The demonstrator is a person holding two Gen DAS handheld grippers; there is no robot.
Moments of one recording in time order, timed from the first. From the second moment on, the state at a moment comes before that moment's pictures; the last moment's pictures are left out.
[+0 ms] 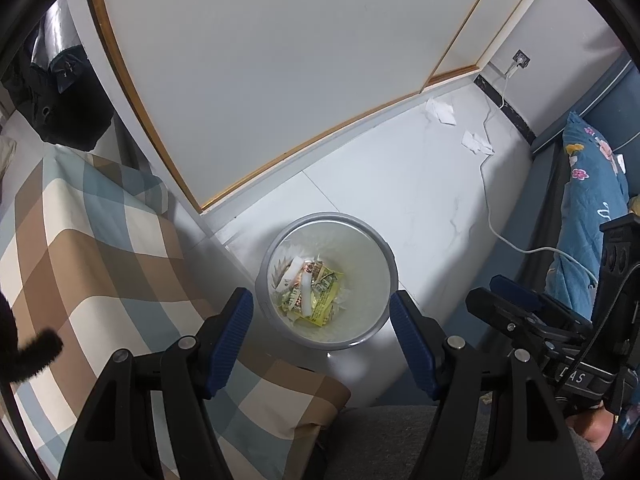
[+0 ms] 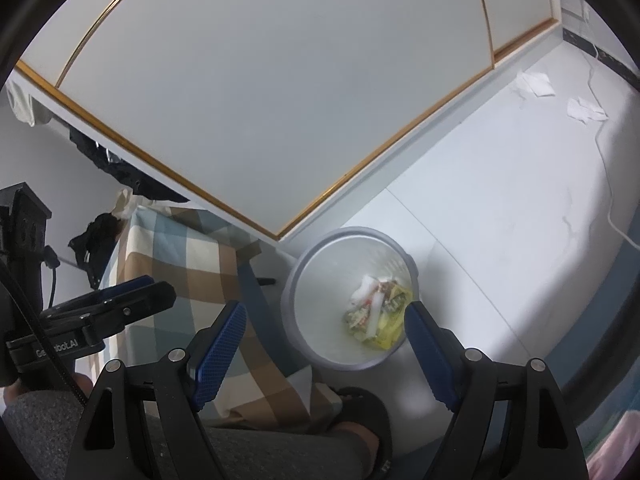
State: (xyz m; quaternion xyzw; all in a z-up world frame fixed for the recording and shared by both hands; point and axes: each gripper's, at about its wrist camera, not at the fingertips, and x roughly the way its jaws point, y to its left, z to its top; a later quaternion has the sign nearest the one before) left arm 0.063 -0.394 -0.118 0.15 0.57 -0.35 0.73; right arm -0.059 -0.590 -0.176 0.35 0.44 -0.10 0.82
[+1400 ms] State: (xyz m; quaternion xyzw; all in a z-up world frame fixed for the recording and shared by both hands) left arm 0.059 -0.397 -0.122 0.16 0.58 -0.34 0.72; right arm -0.057 -0.586 -0.178 0.35 0.44 -0.10 0.82
